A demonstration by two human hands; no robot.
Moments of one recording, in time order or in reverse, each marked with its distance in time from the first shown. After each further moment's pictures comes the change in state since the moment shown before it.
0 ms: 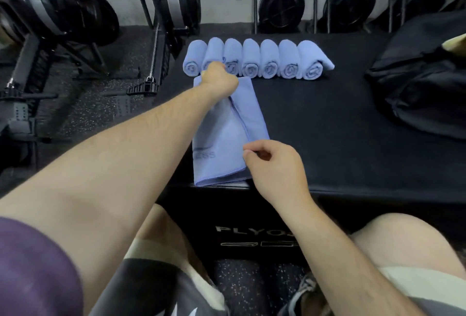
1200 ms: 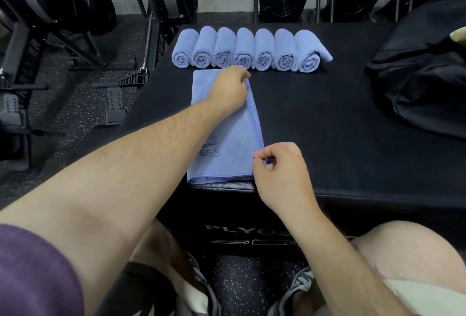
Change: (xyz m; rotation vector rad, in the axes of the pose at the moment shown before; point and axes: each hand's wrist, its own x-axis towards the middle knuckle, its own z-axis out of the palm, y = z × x) left_hand -0.010 0.001 0.062 0.187 0.020 0.343; right_hand 0.008 0.029 -0.023 -0.098 -0.011 -0.038
